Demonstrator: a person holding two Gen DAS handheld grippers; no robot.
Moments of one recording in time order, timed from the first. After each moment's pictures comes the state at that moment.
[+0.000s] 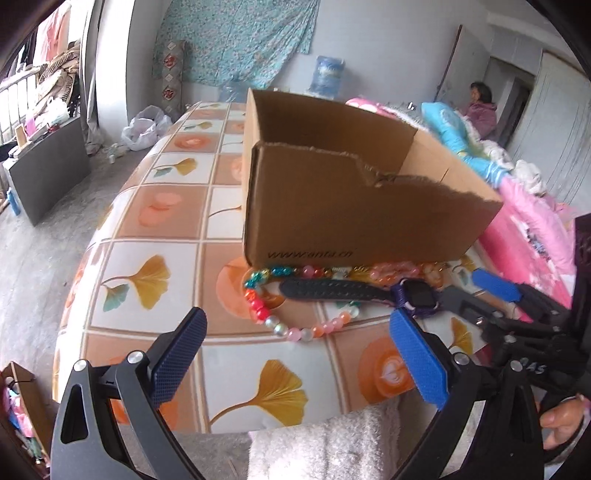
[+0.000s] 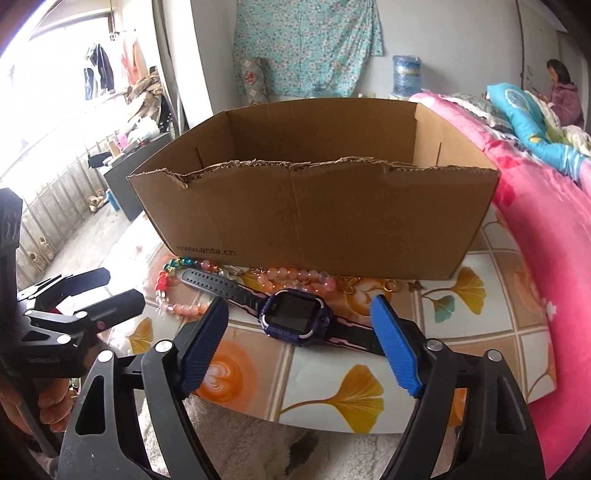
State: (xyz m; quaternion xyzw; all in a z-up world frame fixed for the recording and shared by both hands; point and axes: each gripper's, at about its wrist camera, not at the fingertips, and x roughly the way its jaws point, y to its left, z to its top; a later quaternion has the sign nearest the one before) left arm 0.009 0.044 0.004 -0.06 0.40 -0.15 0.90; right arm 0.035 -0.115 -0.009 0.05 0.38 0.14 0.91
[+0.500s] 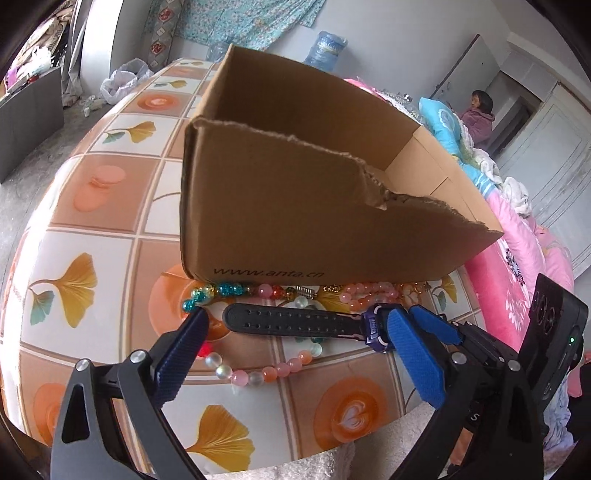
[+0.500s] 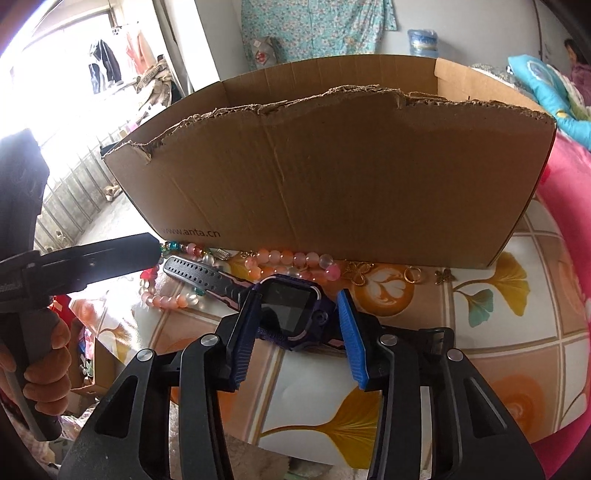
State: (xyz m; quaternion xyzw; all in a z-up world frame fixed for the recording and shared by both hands) left arm 0.065 0.017 -0.015 -0.12 0.47 -0.18 0.85; right arm 0.057 -0.120 -0.034 0.07 0.41 0.18 0.89
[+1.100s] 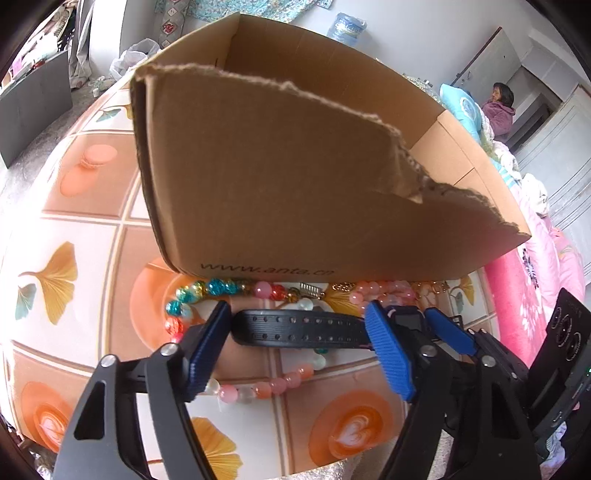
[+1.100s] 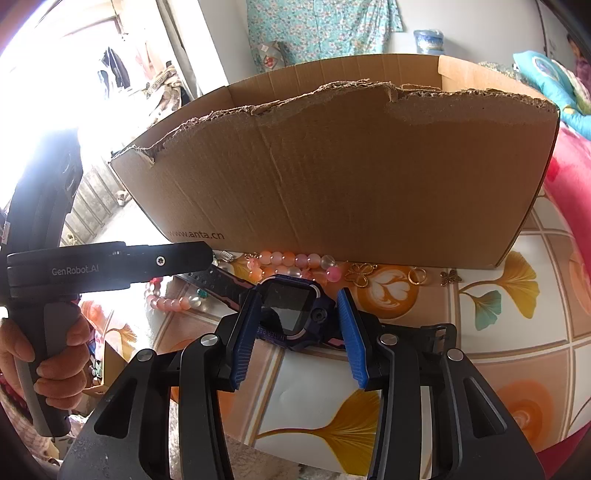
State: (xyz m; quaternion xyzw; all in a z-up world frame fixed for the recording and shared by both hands) left arm 0.079 0.003 -0.031 -0.13 0.51 -0.16 0.84; right arm 0.055 -0.145 -0.043 0.08 0.40 0.20 0.89
